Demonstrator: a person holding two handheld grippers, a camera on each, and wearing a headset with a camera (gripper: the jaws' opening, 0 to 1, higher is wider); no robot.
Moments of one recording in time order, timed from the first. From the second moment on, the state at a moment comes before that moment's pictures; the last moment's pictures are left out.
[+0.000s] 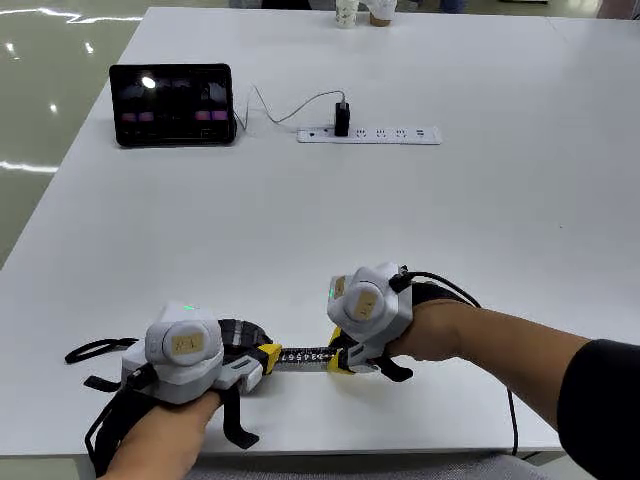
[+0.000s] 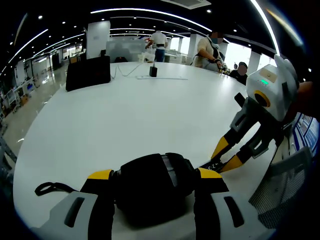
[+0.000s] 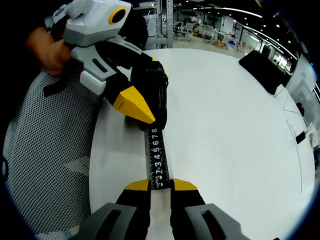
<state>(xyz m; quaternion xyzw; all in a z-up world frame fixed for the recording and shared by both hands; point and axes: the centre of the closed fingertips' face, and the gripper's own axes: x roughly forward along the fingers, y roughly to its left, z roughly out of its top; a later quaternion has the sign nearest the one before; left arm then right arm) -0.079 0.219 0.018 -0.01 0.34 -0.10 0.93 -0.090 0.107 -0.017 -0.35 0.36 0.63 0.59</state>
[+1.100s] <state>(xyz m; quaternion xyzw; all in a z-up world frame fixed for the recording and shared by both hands) -0.078 0.219 0.018 -0.01 0.34 -0.10 0.94 -0.092 0.117 -0.015 -0.34 0.36 0.64 0.59</state>
